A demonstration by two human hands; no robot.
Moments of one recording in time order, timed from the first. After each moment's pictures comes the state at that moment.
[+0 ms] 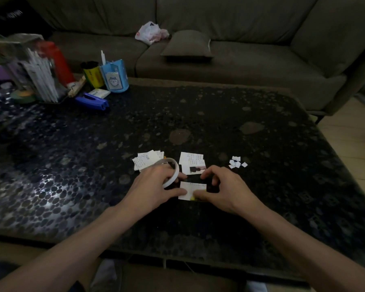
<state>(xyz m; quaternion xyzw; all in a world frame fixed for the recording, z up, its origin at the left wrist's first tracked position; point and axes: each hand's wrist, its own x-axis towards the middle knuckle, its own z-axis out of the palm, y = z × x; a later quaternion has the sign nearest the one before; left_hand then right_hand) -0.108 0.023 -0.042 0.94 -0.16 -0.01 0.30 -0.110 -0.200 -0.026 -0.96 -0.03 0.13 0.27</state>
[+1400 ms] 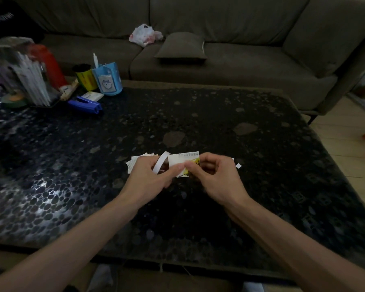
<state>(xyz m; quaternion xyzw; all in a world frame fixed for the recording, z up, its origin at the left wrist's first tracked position) -0.113 0.005 -0.007 0.81 -0.01 -0.02 0.58 -0.107 -0.182 -0.017 -0.77 -0.03 0.02 0.63</state>
